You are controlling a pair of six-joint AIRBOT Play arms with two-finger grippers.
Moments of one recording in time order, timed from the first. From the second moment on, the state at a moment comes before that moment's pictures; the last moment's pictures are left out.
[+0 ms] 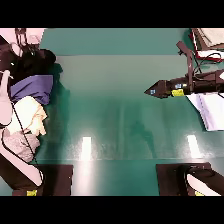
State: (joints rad) left arm 0.16 -1.92 1.99 1.43 -0.74 -1.38; right arm 0.14 -1.03 1.13 -0.76 1.23 1.39
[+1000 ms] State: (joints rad) left arm -0.27 -1.27 1.85 0.92 -1.30 -1.18; right arm 0.14 -1.03 1.67 -1.04 1.23 1.39
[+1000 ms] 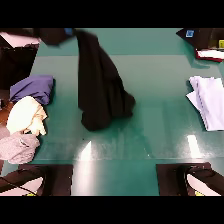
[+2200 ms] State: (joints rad) left arm -0.09 -1.23 0.88 0.77 -1.05 -1.28; right arm 0.14 -1.05 1.55 -1.05 1.31 1.39
